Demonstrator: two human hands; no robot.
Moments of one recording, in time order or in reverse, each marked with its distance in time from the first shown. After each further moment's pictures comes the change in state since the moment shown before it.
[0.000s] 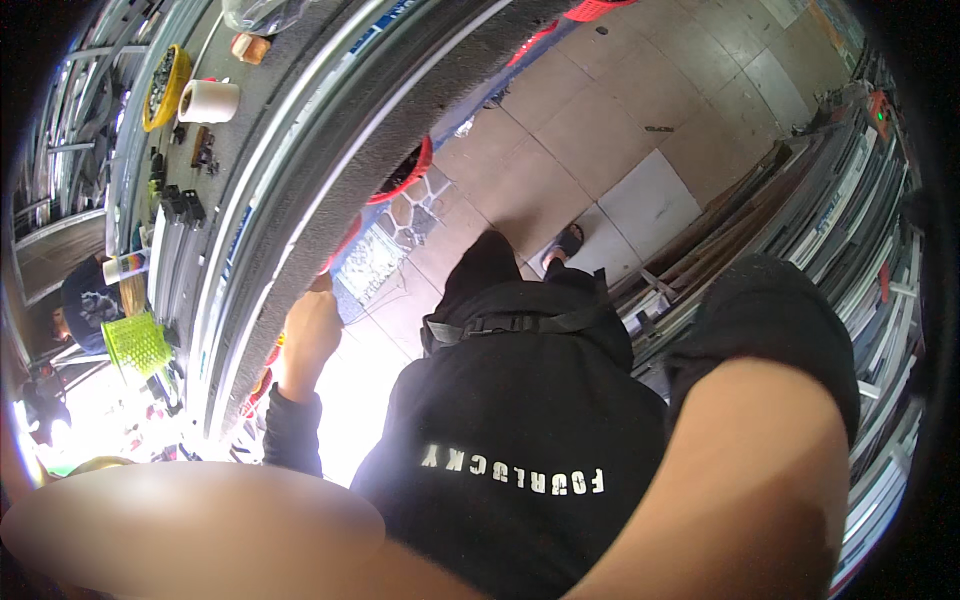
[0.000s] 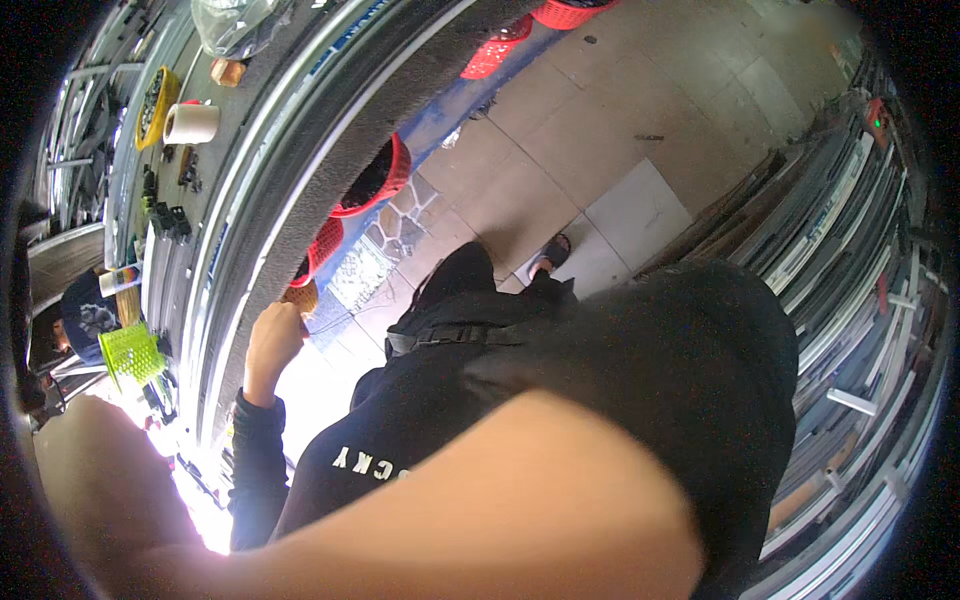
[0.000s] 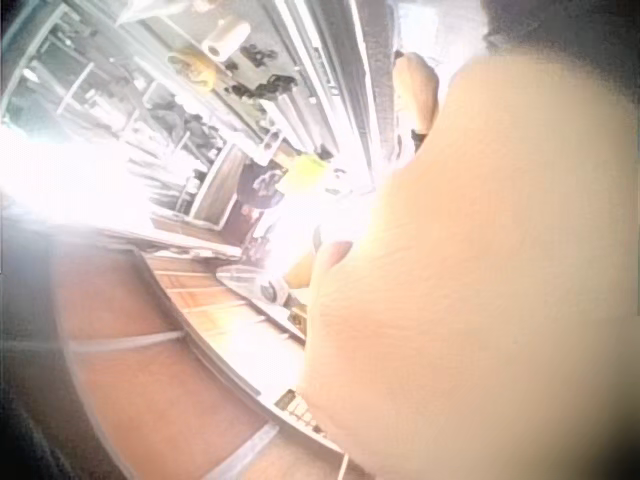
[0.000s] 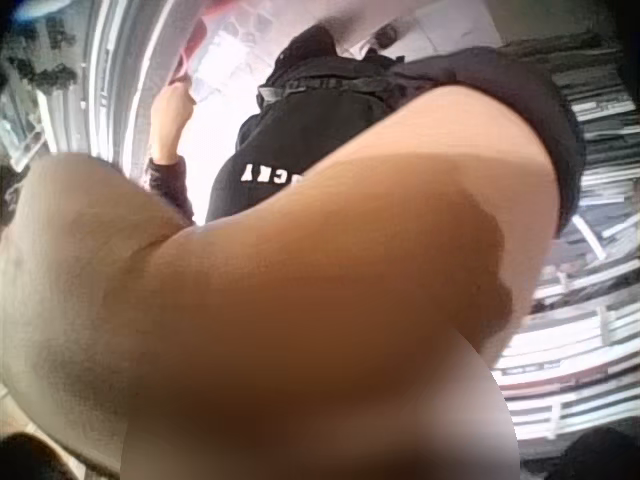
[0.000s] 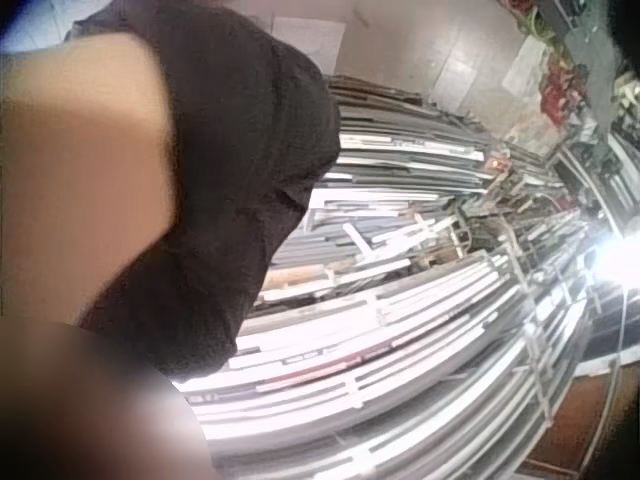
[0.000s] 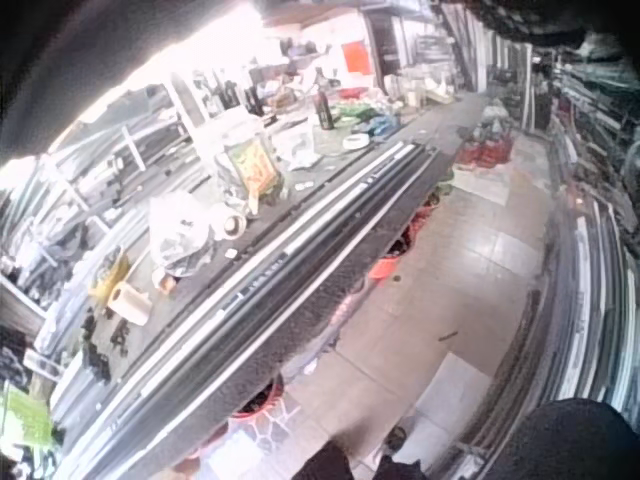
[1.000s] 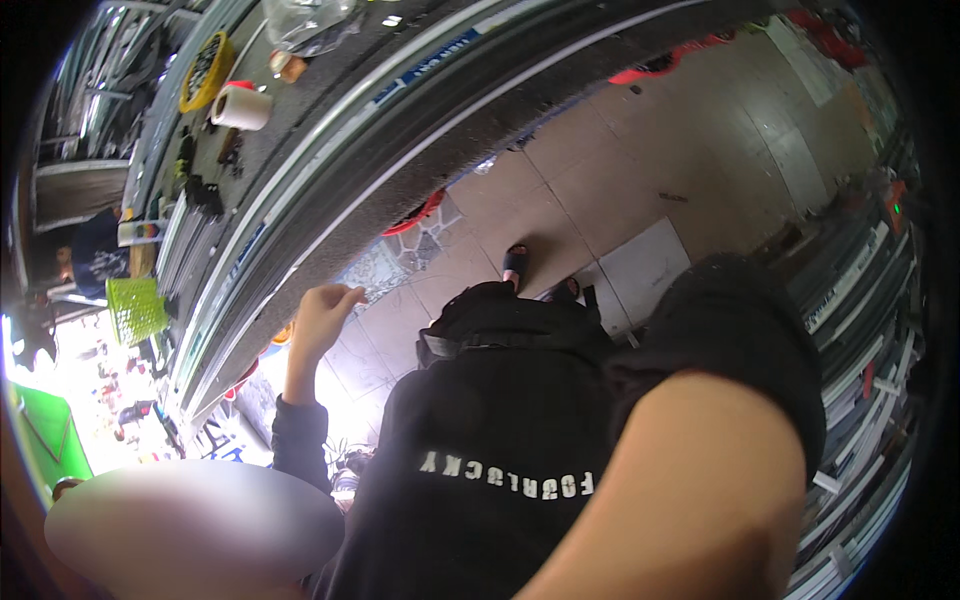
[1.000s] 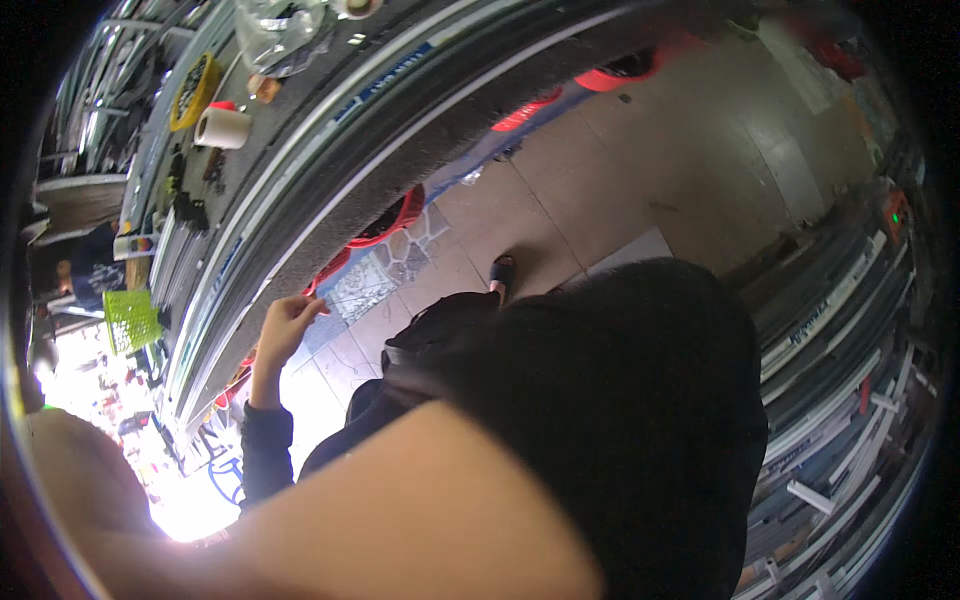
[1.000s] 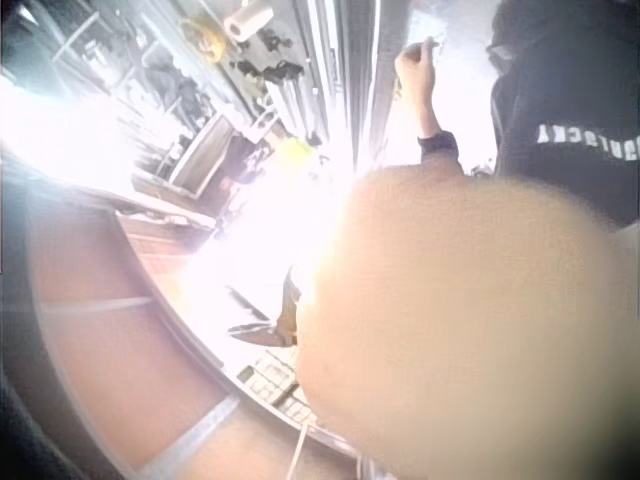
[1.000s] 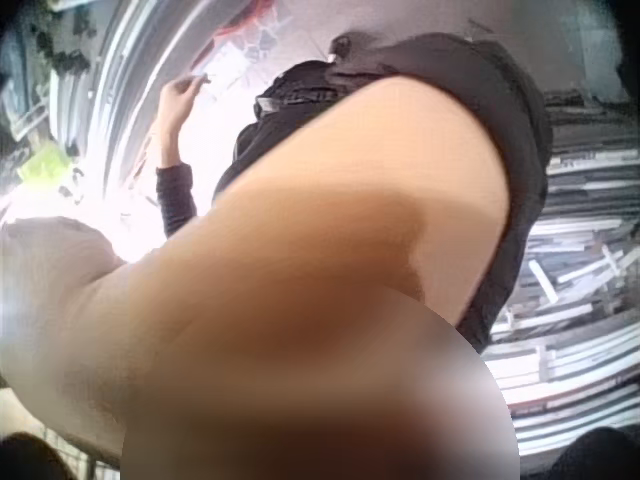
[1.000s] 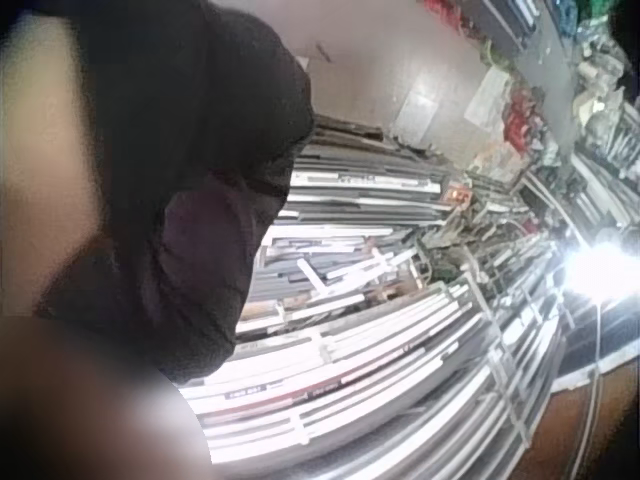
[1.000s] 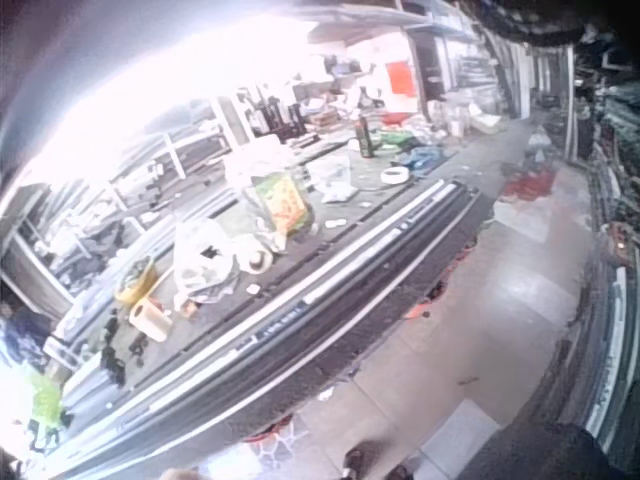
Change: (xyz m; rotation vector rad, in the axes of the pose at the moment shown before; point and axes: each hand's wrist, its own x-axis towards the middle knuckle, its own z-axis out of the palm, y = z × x) left_hand 0.036 0.051 -0.034 -0.914 0.131 -0.266; right_hand -0.067 0.005 -0.066 -0.018 -0.115 -0.007
